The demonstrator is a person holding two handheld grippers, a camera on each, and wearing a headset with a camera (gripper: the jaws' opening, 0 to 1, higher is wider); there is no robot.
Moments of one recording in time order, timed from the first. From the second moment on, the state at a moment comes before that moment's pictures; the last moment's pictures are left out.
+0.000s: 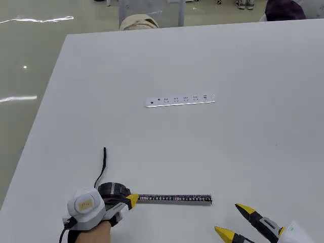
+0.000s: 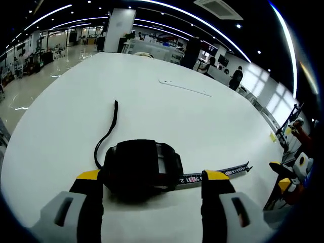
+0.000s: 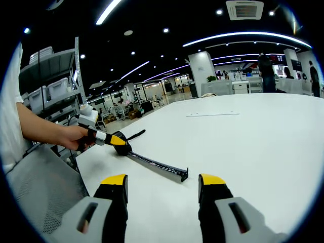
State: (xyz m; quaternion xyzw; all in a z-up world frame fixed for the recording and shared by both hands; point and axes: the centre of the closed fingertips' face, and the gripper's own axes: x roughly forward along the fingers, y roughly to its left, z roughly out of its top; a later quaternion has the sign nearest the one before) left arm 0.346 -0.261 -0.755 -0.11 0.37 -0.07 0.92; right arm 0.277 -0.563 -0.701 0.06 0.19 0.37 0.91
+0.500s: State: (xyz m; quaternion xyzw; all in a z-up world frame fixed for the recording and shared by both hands) left arm 0.349 -0.258 -0.758 -0.12 0.37 -0.05 0.92; right arm 0.277 -0.566 -0.704 0.06 0.19 0.36 0.91
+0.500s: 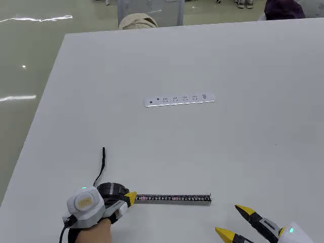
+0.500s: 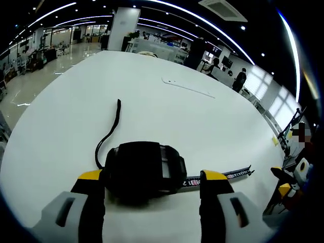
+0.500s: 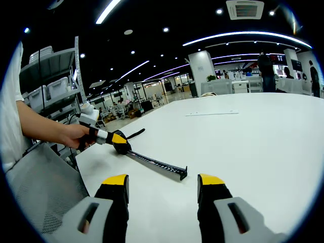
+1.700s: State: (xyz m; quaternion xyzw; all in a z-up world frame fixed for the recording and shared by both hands) left arm 0.351 -0.250 -0.767 -0.10 0.39 -0.01 0.92; right arm 0.275 -0.572 -0.706 0.06 0.20 0.36 0.91
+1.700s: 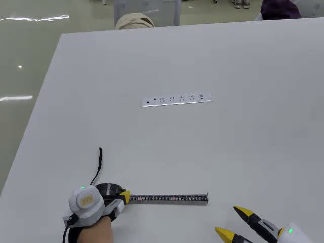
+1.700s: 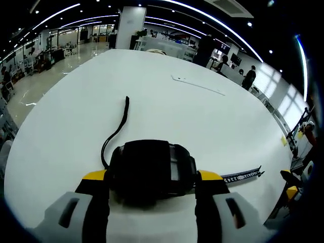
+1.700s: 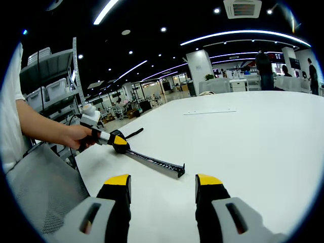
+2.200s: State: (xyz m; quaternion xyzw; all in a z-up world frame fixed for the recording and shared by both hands) left arm 0.351 -0.250 -0.768 -0.10 0.39 0.00 0.91; right arm 0.274 -0.571 -0.709 0.06 0.20 0.36 0.91
